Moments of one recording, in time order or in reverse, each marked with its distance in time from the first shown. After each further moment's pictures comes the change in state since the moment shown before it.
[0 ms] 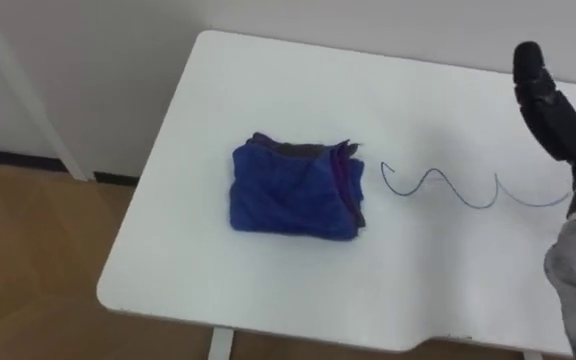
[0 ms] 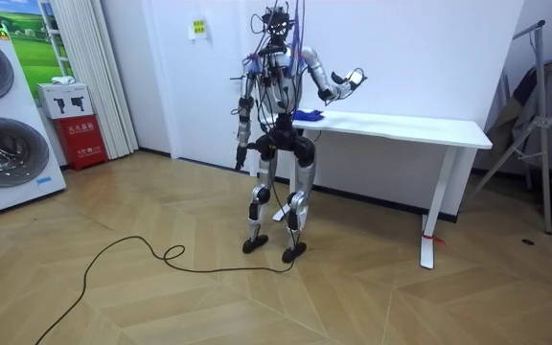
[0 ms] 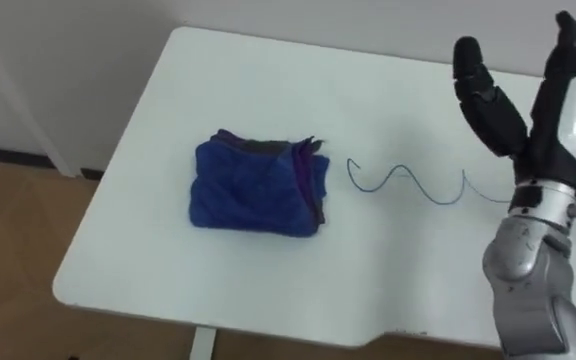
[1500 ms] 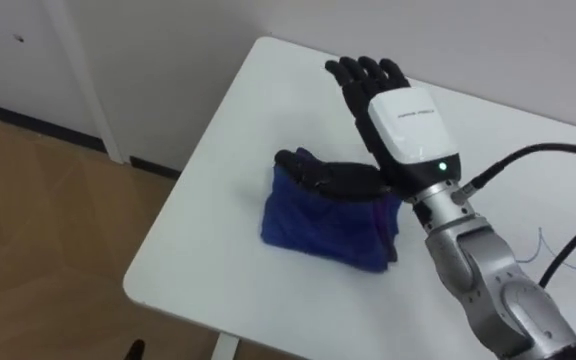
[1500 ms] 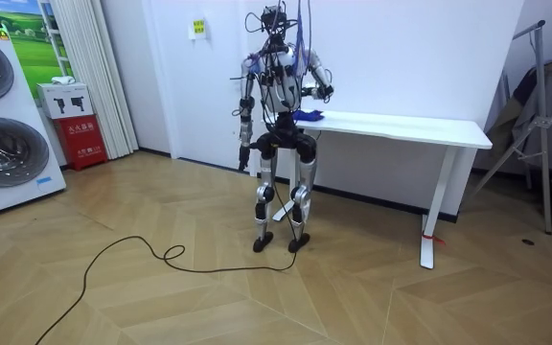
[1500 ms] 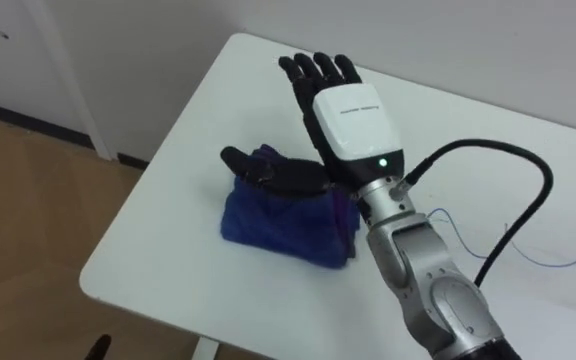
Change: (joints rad) left arm -0.152 0.017 -0.178 0.106 0.042 0.005 -0.010; right arm -0.022 0.011 0.417 -0.027 -0.392 -0.036 0.195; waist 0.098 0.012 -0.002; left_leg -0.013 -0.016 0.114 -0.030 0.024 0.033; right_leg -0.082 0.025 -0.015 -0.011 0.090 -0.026
